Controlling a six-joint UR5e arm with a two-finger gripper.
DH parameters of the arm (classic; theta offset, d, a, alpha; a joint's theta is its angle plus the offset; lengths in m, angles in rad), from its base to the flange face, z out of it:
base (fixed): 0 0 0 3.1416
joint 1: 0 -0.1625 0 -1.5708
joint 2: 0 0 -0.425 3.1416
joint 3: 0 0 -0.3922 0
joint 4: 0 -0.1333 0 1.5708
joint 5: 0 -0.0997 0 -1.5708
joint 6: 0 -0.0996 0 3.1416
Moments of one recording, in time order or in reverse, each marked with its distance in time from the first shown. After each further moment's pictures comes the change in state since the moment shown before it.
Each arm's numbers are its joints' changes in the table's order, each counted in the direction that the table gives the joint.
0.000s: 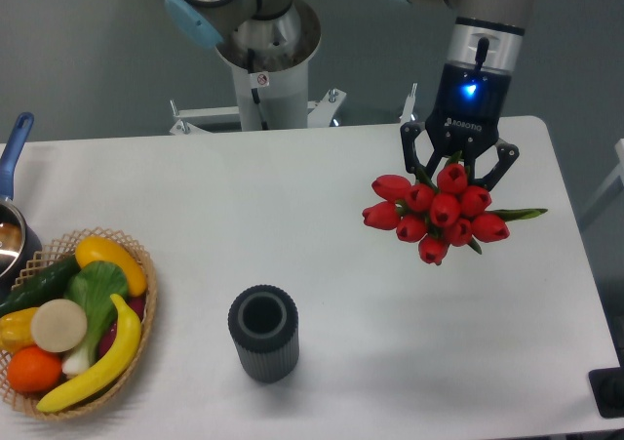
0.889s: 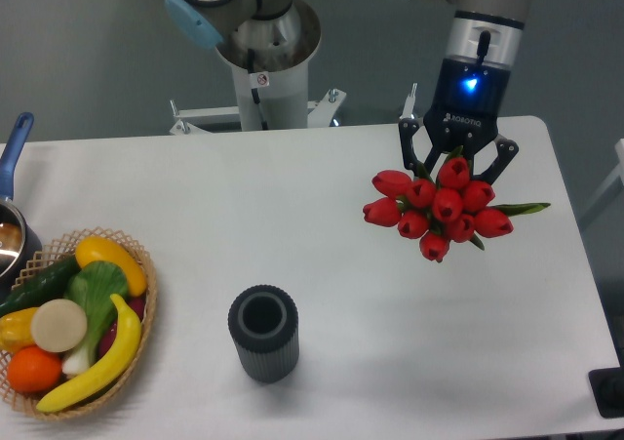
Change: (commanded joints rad) arm 0.011 0.008 -0.008 -0.012 0.000 0.069
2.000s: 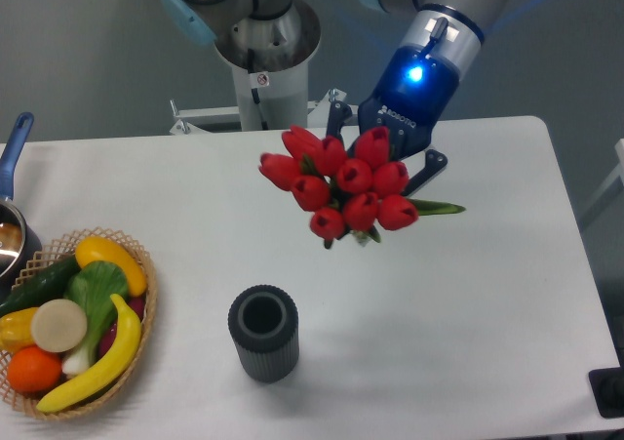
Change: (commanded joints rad) arm 0.095 -0.026 -0.009 -0.052 0.537 -0.026
